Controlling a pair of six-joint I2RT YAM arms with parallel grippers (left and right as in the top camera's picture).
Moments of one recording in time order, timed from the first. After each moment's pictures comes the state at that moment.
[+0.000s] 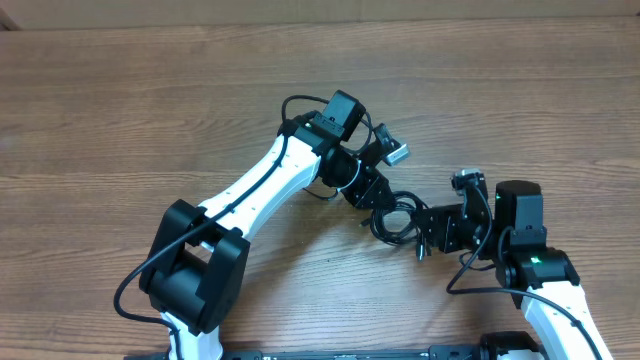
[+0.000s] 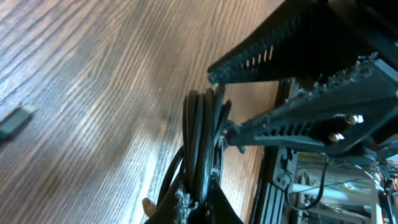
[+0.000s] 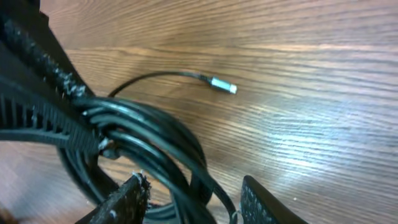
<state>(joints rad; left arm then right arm) -0.59 1.94 1.47 -0.81 0.84 0.19 0.05 0.99 0.51 -0.40 -0.54 0.11</state>
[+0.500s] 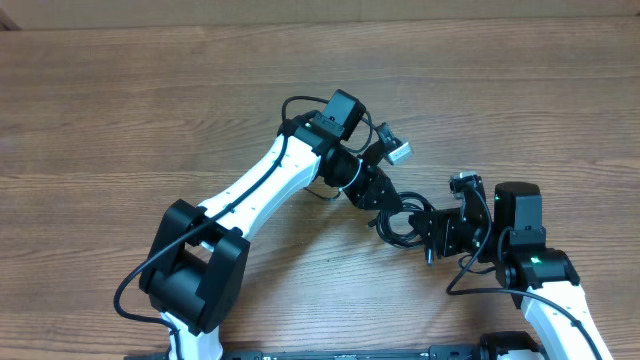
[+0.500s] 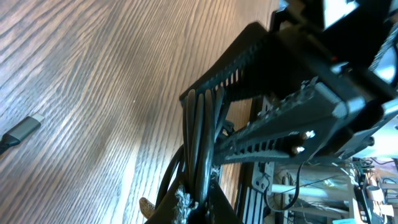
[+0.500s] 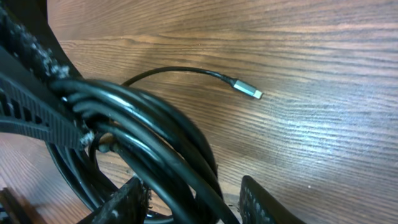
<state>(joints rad) -0.59 1.94 1.47 -0.78 0.94 0.18 0.05 0.99 0.51 -0.45 -0.59 0.11</state>
